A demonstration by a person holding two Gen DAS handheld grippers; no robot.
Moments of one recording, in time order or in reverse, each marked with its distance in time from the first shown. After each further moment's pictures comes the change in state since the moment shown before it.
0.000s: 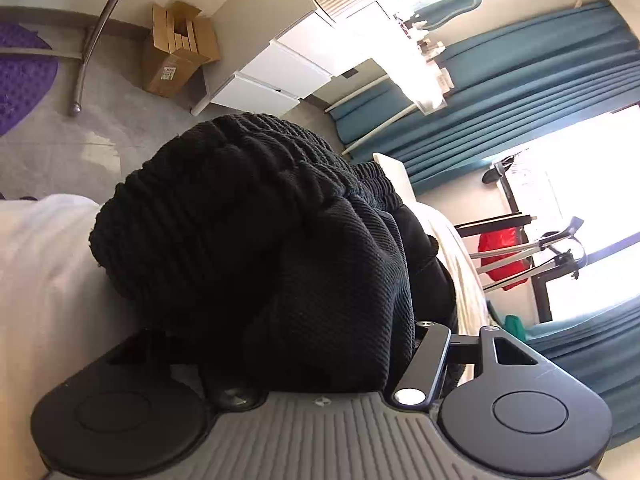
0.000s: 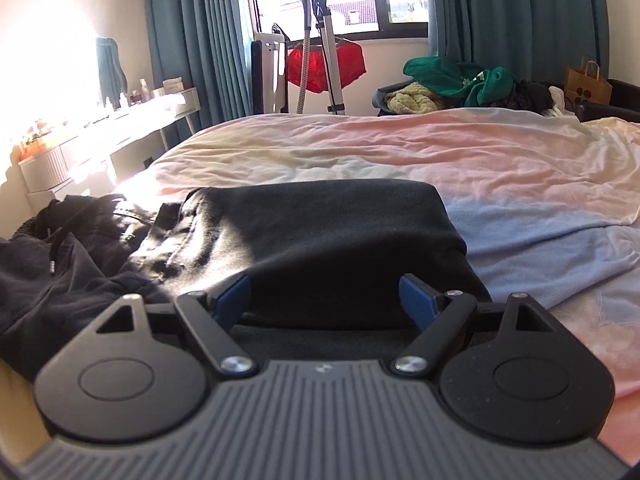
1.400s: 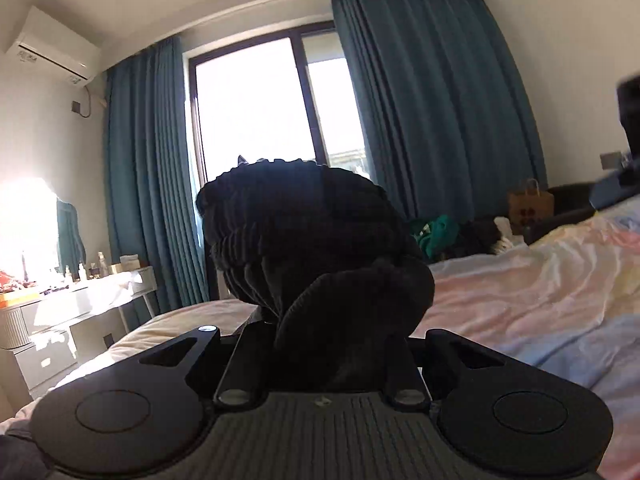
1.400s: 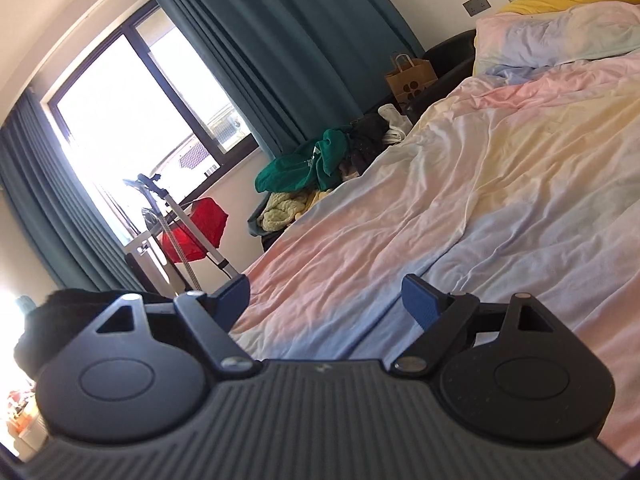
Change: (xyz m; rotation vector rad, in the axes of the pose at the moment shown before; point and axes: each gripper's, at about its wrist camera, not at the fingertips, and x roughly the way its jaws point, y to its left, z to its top) left arm 0.042 -0.314 -0.554 1.404 -0.421 -0.291; right arm -0.100 -0.193 0.023 0.654 -0.346 -0.215
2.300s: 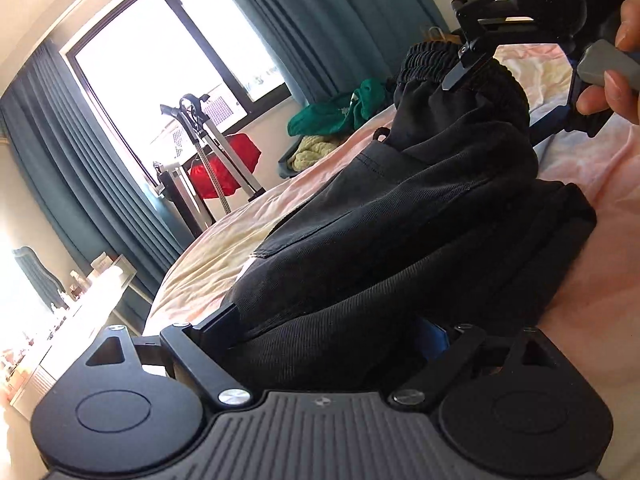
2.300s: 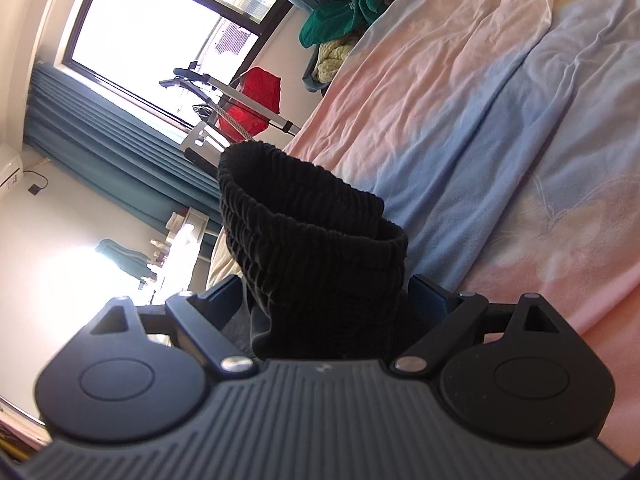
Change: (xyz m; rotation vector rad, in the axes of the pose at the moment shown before) left arm -0.089 0.171 -0.078 0.369 0.212 -0.146; right arm 0.065 0.024 -0.061 0.199 0.465 0.201
